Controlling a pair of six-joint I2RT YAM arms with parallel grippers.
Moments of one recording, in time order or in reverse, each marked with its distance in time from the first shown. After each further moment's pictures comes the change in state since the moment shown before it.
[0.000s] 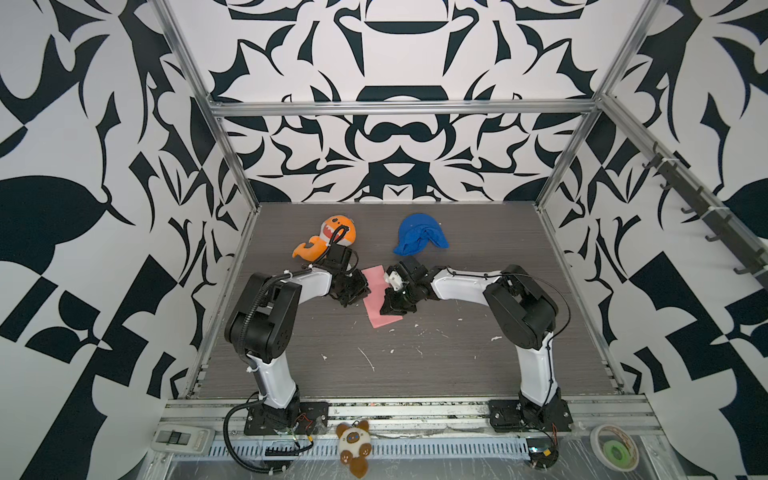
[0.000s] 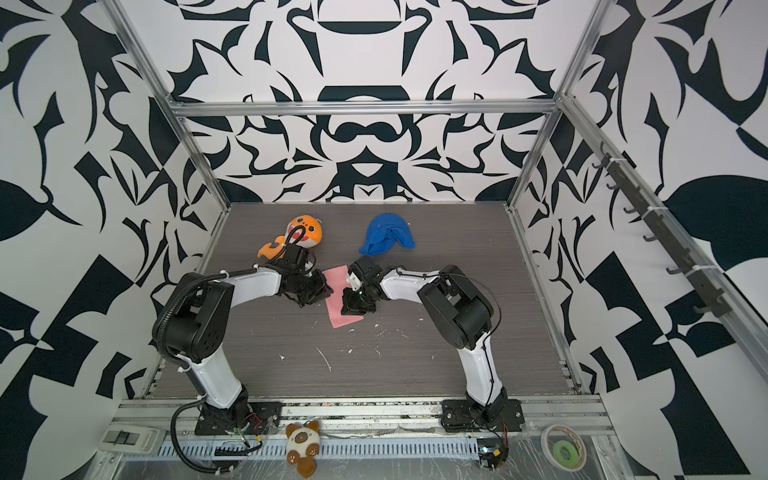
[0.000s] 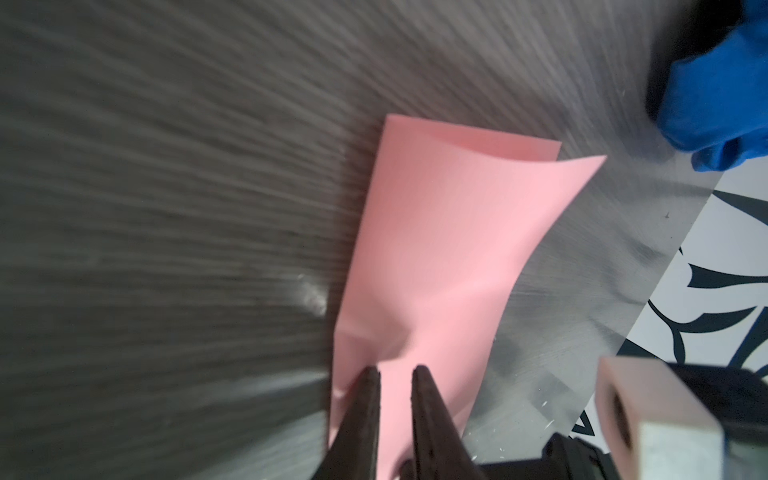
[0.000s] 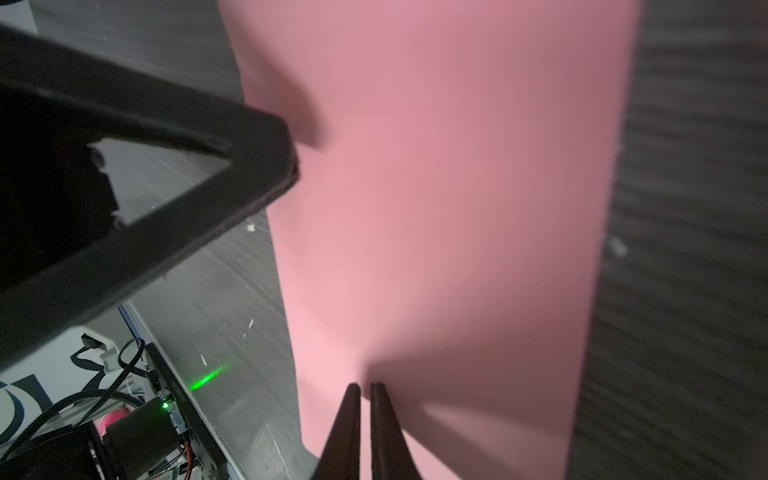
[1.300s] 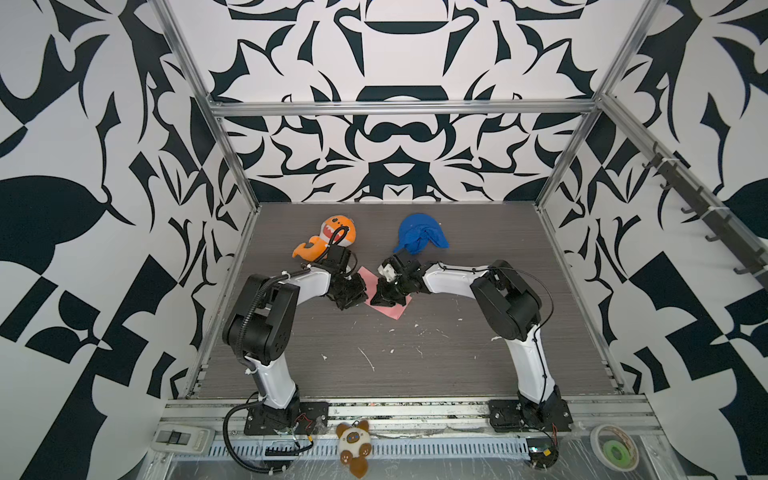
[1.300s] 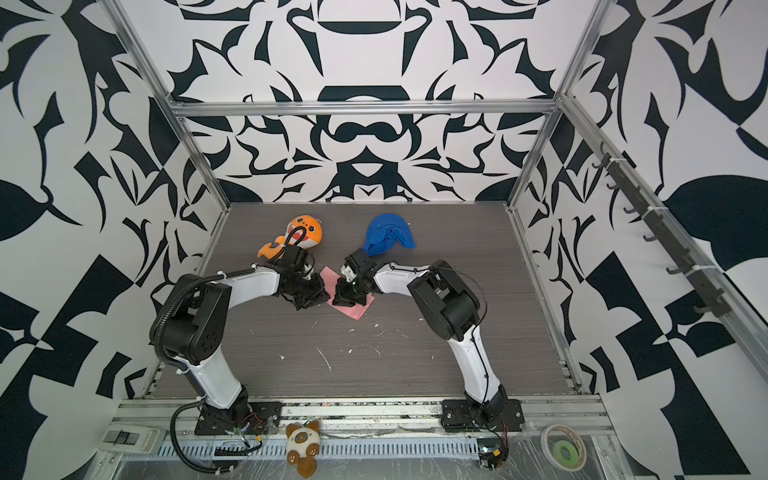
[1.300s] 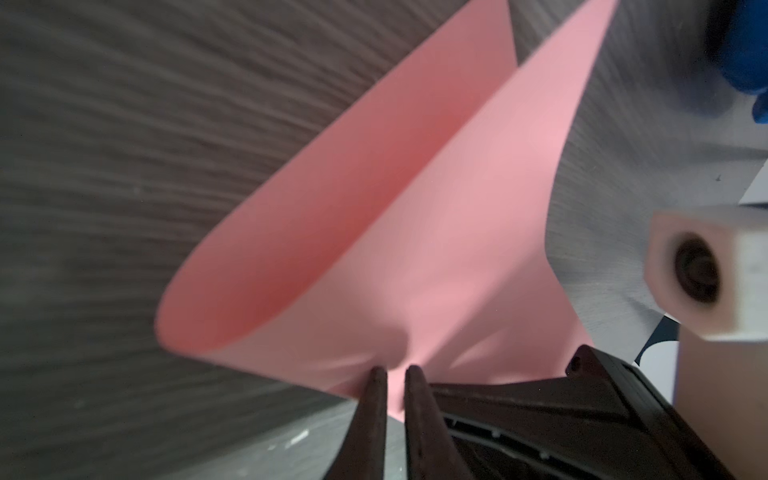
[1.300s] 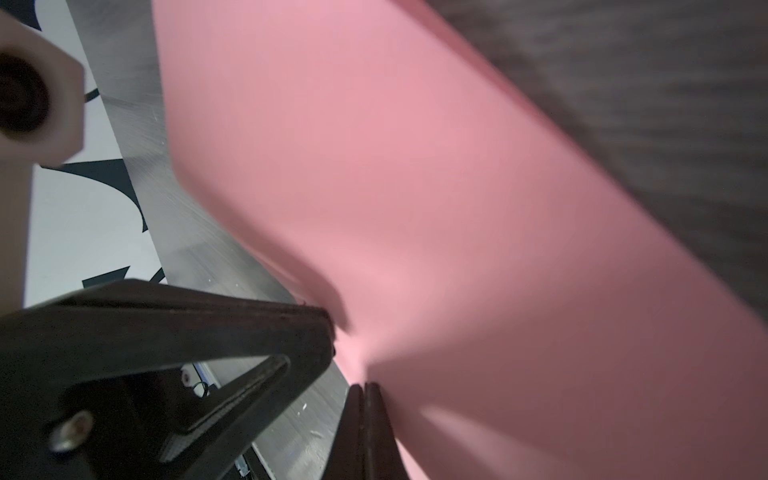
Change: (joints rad) left arm 0.000 -0.009 0.006 -0.094 0.009 0.103; right arm 0.002 0.121 0.129 0.085 -0.065 0.171
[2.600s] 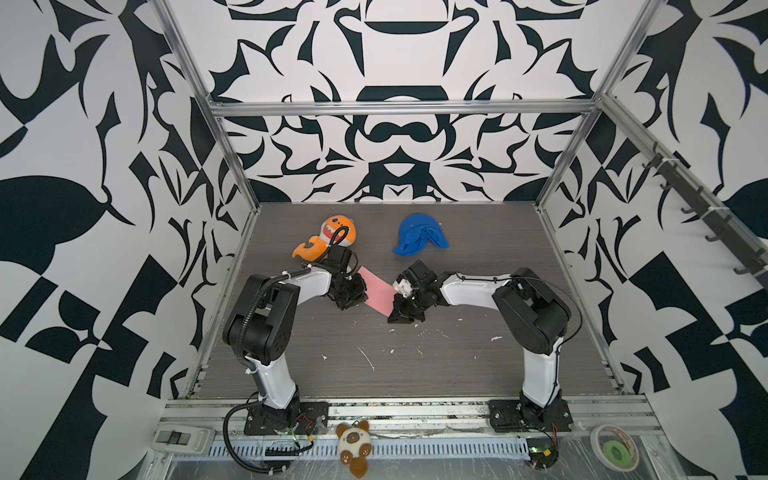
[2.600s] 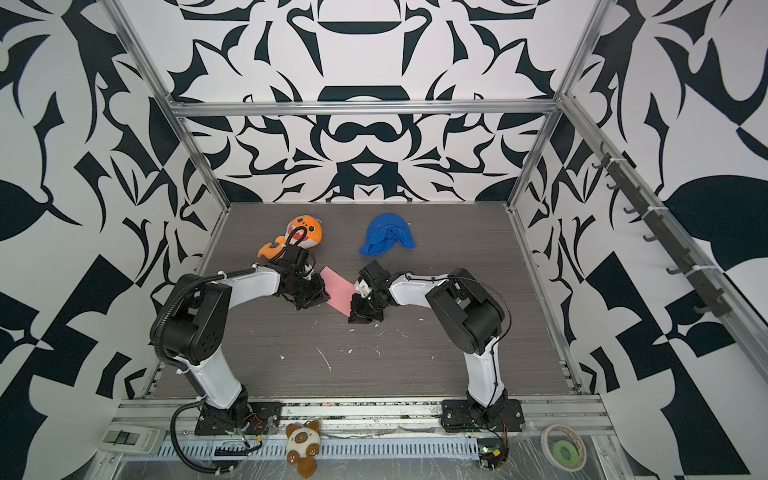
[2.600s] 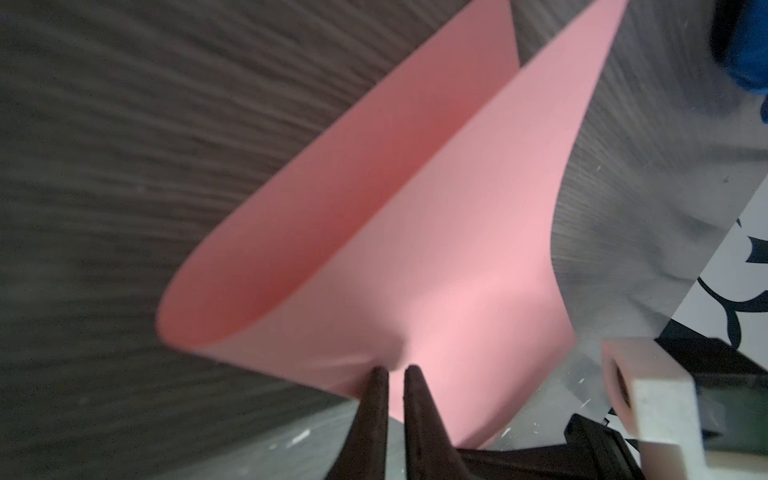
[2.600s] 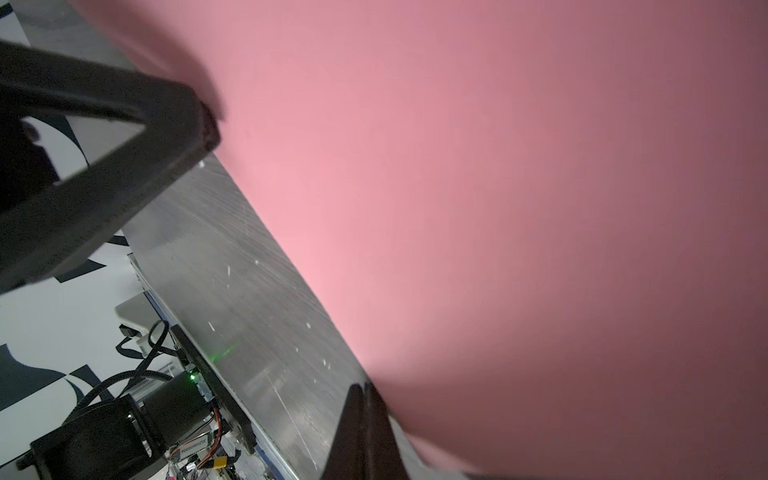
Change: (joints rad) left arm -0.001 0.003 0.003 -0.007 -0.015 0.001; right arm -0.018 -0.203 -0.278 -0.049 -0.010 -0.061
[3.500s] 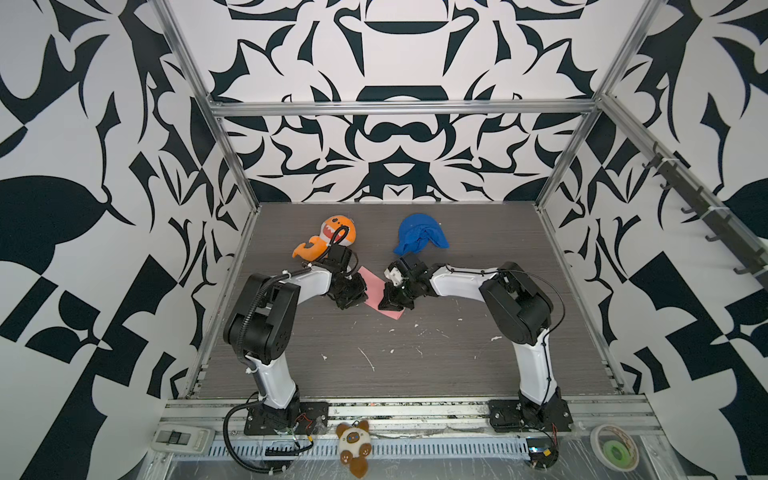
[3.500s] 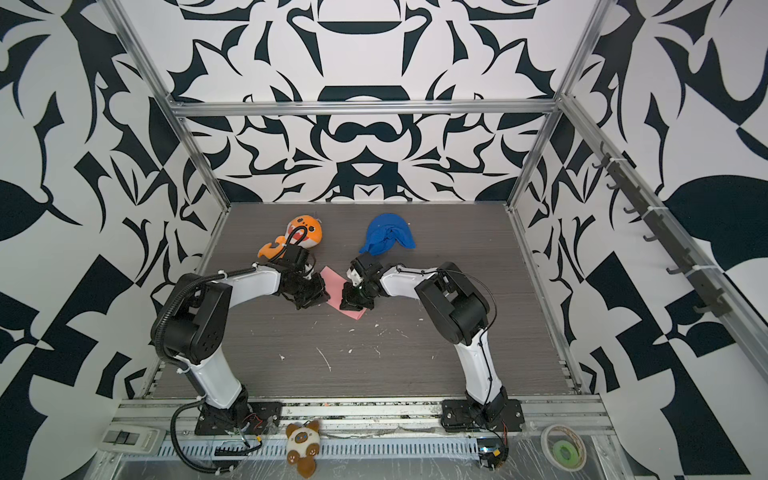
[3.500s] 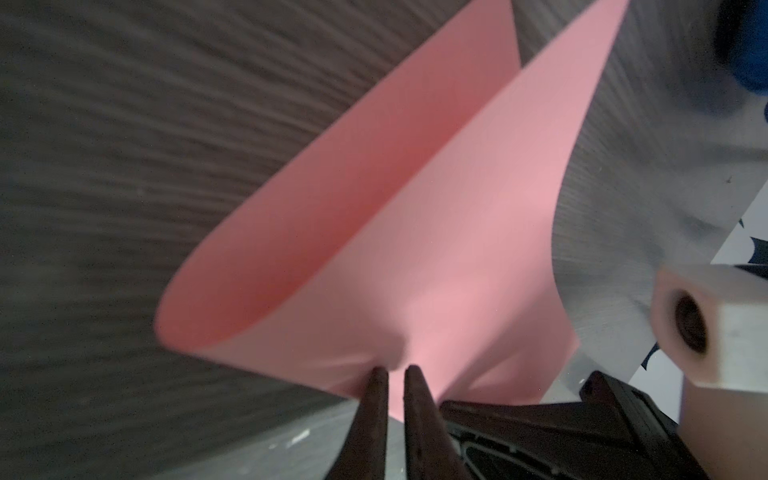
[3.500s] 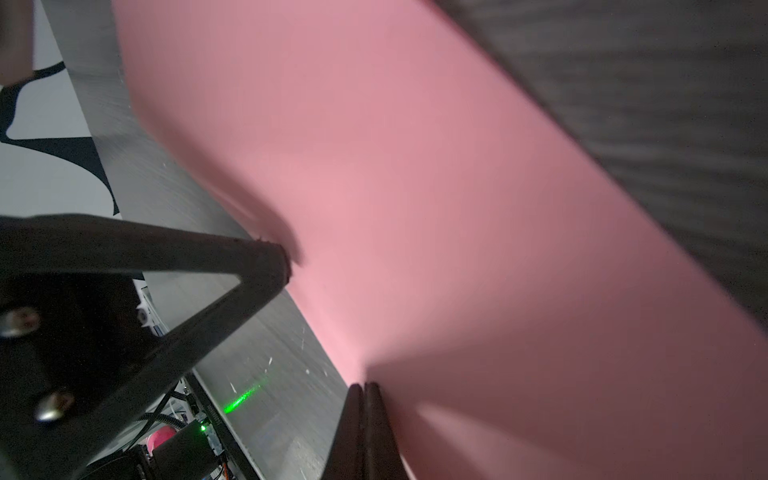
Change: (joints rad) left arm 0.000 0.005 0.010 -0.011 0.000 0.000; right arm 0.007 0.124 0.175 0.023 0.035 -0.002
